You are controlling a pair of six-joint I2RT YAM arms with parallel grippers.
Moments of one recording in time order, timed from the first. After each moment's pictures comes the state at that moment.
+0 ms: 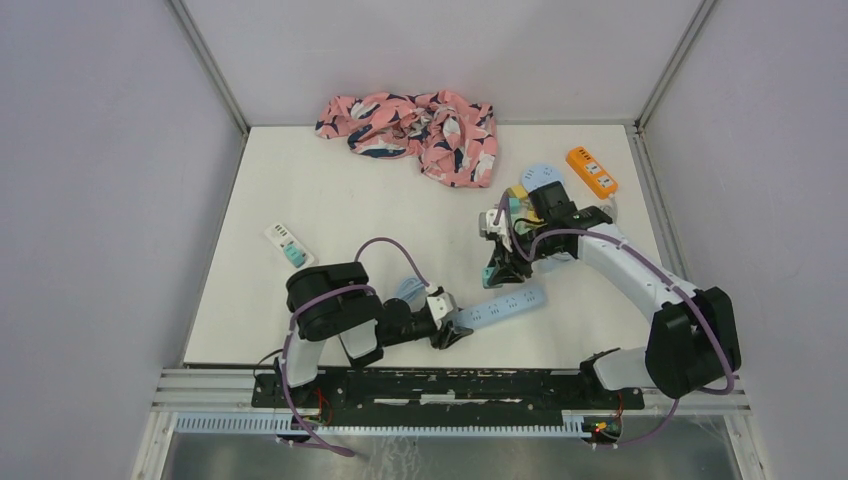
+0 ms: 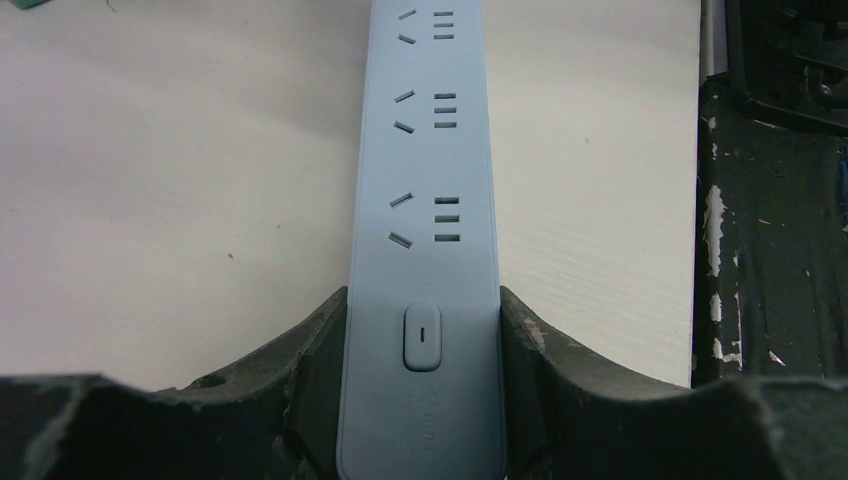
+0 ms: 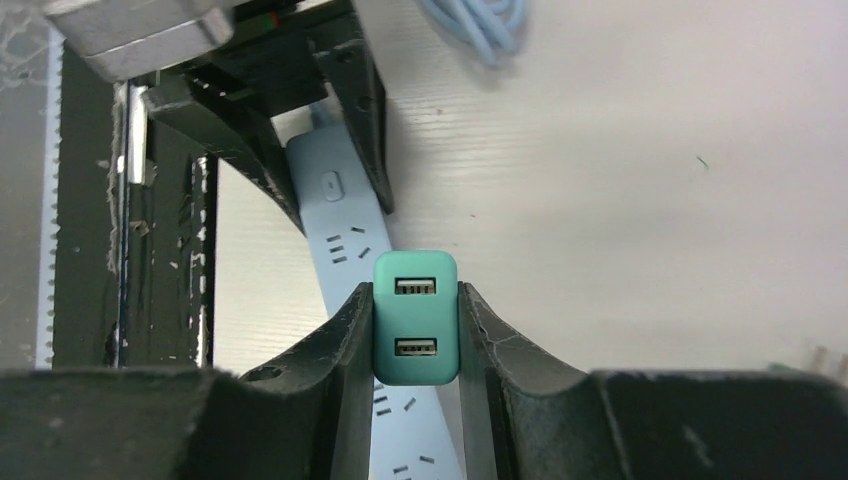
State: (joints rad) left arm -1.09 1.99 0.29 1.54 0.18 -0.02; right arm 0.40 1.38 0.98 -0.78 -0.89 -0.94
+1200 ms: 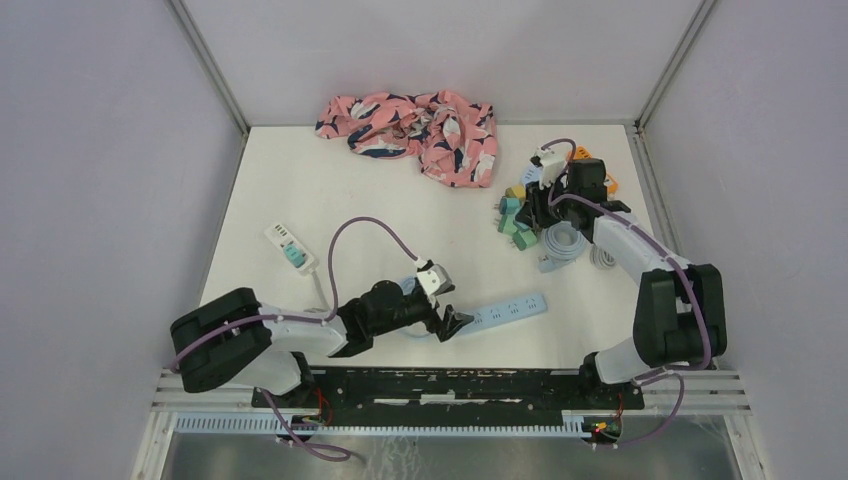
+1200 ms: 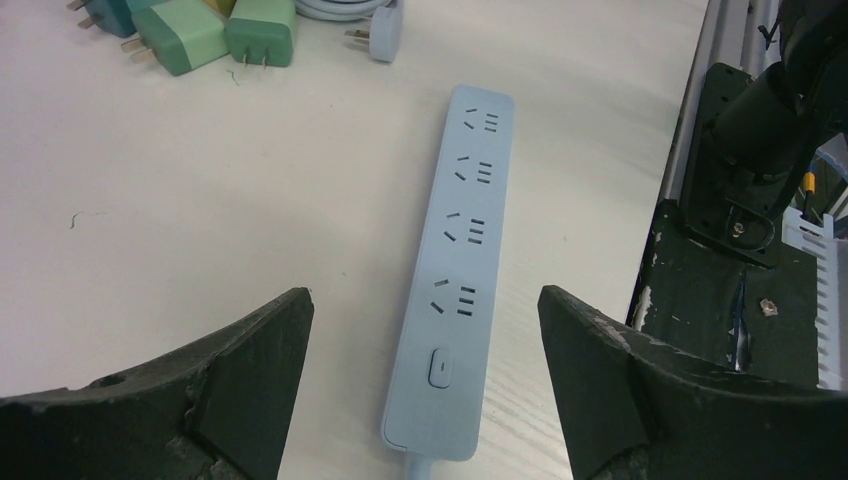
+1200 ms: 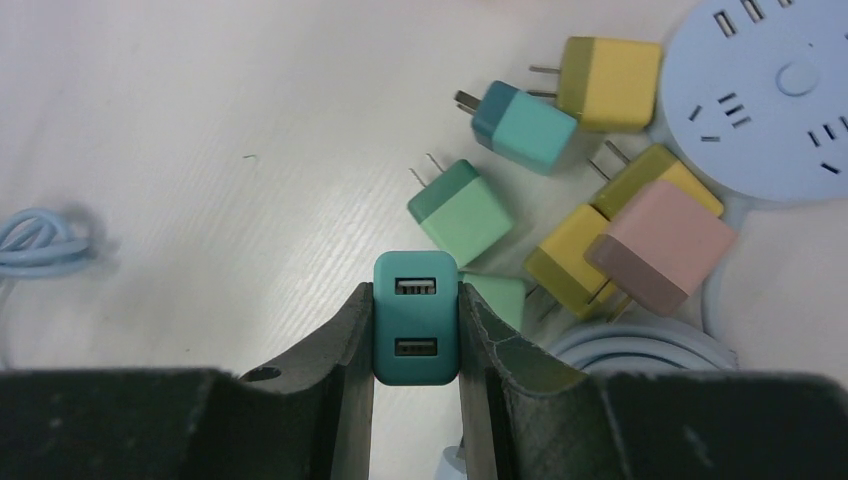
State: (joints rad) left arm -1.08 1.38 0.34 0.86 0.07 -0.12; right arm 0.12 1.48 0.95 -0.20 -0.49 -0.12
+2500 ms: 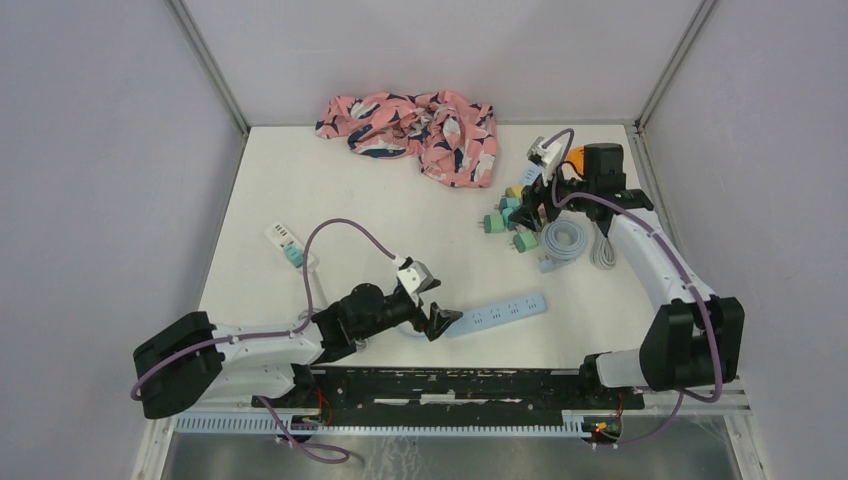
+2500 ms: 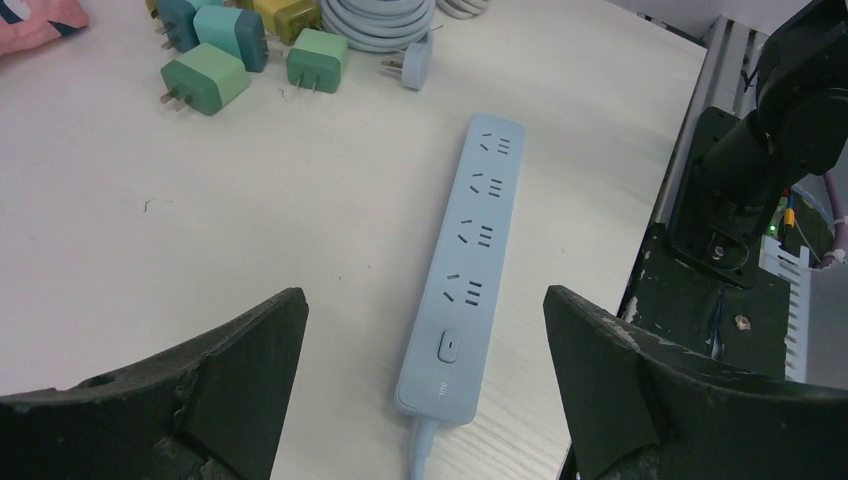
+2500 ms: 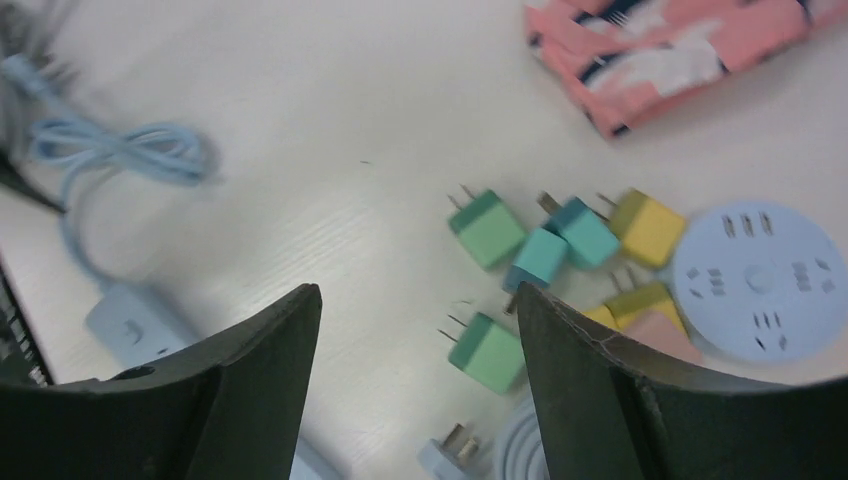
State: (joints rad) left arm -1.08 1.12 0.29 0.68 0.00 -0.16; right arm 0.10 1.41 1.10 -0.39 -0.68 -0.40
